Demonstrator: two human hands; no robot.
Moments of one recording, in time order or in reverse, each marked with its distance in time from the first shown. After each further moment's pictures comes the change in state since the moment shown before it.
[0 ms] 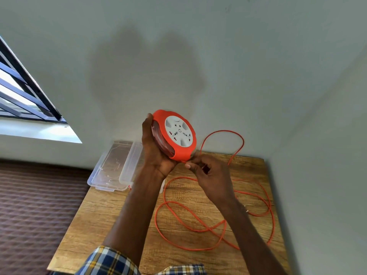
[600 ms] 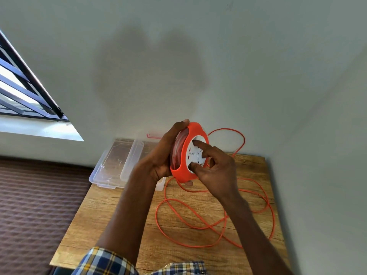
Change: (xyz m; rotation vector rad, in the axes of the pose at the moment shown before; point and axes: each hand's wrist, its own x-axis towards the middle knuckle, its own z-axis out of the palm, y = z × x) left_hand -0.011 0.003 0.000 0.536 -0.141 -0.294; right_hand 0.002 -0.009 -0.013 -0.105 0.061 -0.026
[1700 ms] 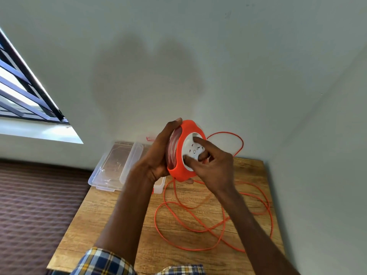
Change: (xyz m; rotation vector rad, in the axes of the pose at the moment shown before) left_hand -0.004 0.003 -0.005 -0.081 -0.012 0.081; right_hand 0.014 -0.017 0.000 -0.044 0.061 0.045
